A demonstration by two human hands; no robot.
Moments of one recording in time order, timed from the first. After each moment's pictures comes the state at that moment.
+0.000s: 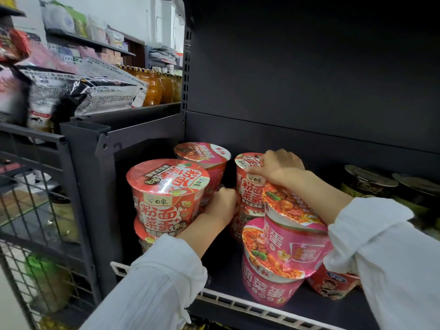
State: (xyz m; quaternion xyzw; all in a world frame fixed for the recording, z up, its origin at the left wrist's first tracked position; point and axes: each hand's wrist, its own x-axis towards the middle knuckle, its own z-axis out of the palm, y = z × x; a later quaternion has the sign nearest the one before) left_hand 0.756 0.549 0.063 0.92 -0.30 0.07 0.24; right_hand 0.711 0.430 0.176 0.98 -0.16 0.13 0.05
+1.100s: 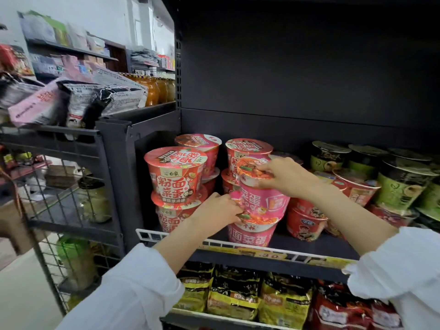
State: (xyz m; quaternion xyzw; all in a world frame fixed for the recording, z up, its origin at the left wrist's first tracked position) left_hand 0.626 0.619 0.074 0.87 -0.48 0.10 -0.08; right_hand 0.545 0.474 0.170 0.99 -0.06 0.09 -0.01
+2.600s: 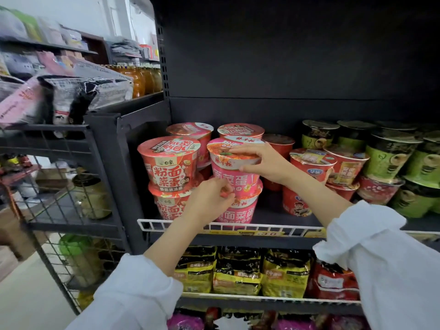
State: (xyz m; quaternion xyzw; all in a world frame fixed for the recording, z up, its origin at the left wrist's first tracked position) left_hand 0.605 0.644 0.073 0.86 -0.40 0.10 0.31; right_hand 0.558 0.470 0.133 0.93 0.09 0.21 -0.29
